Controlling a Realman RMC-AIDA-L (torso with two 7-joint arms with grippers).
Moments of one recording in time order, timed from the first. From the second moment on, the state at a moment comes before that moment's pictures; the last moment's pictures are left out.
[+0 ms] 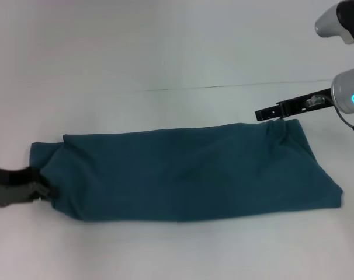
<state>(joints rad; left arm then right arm) -0.70 -2.01 0.57 0.82 2.61 1.52 -2.70 0.72 2.07 -0.95 -1.00 -2.58 -1.11 2.50</state>
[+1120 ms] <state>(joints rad) -0.85 -1.88 0.45 0.94 2.47 1.77 -2.68 0.74 2.11 -1.10 -0.22 -1.27 -0.81 0.92</state>
